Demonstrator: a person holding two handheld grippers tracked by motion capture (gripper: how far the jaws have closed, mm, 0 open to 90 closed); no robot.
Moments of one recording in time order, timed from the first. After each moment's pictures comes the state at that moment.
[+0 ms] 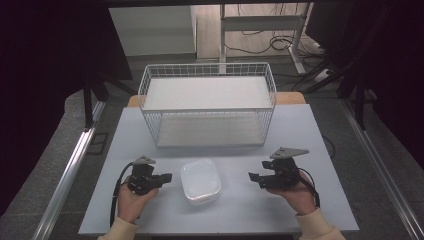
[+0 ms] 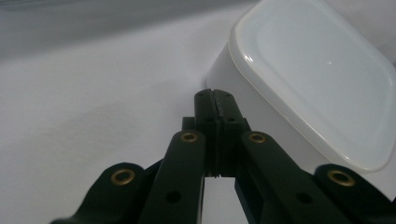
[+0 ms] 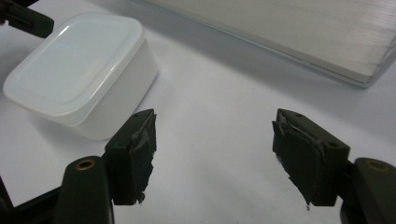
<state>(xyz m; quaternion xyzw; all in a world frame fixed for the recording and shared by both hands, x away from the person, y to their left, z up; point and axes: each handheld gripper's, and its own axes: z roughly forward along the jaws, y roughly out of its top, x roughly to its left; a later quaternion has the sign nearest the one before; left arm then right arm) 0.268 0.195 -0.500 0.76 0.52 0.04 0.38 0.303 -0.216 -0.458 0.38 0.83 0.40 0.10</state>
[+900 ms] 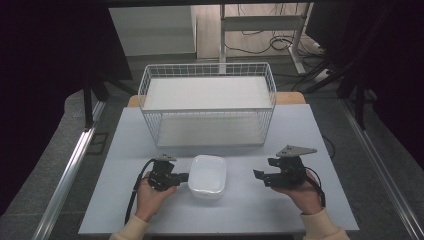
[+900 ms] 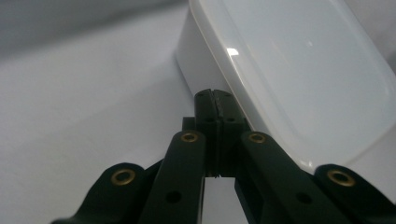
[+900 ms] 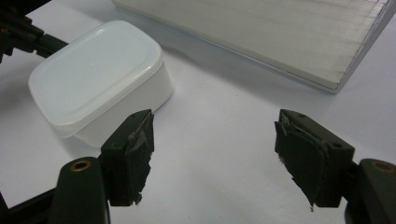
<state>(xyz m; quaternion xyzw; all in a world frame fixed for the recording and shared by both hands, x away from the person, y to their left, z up) 0.282 0.150 -0.505 0.79 0.49 0.01 0.37 0.301 -0.226 -0.447 0.38 0.82 0.40 0.12</state>
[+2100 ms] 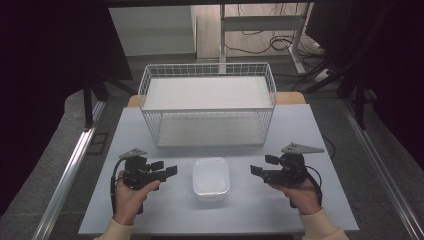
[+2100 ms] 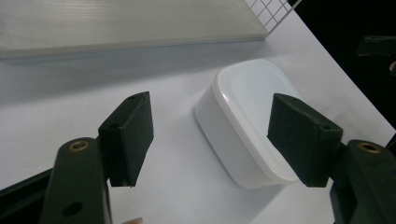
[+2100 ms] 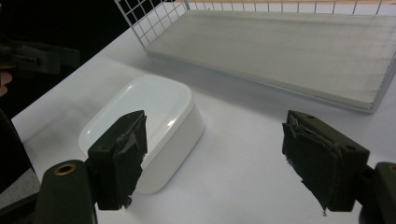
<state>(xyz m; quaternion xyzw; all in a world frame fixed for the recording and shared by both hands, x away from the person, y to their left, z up) 0.263 0.199 -0.464 0.70 0.53 0.04 0.48 0.300 -0.225 -0.440 0.41 0.77 0.49 0.07</state>
